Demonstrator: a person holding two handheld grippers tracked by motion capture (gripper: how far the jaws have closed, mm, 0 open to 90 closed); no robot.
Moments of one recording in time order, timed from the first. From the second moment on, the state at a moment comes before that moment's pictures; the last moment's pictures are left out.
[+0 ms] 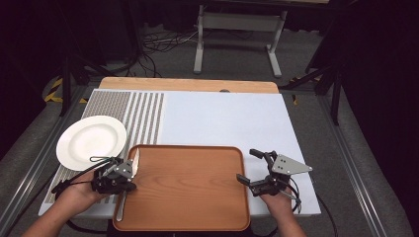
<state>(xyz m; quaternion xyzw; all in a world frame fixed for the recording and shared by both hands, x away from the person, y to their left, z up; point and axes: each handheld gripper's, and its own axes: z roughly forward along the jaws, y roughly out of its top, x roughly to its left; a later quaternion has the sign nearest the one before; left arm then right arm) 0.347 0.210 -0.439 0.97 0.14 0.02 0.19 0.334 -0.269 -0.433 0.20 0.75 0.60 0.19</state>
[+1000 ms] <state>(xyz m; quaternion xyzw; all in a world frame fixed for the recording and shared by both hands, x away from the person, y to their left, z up) 0.322 0.263 -0.422 0.80 0.23 0.13 0.54 0.333 -0.269 -0.432 0.20 0.75 0.60 0.20</state>
